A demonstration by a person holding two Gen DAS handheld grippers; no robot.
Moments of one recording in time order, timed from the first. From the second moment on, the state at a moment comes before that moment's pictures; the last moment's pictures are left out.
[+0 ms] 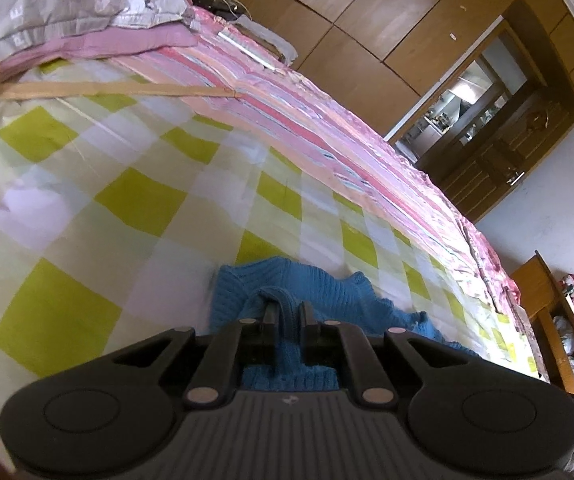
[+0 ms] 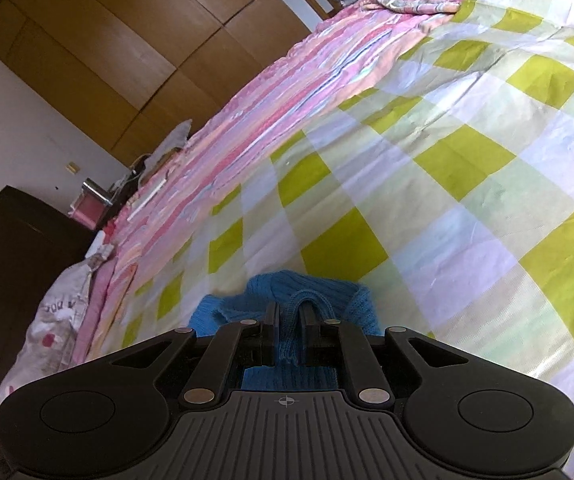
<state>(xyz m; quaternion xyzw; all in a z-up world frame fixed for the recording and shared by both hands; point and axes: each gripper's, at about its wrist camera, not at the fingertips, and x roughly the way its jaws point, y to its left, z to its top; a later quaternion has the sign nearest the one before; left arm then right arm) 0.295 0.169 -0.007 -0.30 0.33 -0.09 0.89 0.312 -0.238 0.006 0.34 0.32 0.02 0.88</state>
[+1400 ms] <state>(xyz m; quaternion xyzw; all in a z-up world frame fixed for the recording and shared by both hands) 0.212 0.131 -0.006 -0.17 0.32 -0.05 0.93 0.286 -0.211 0.019 0.24 0.31 0.00 0.92</state>
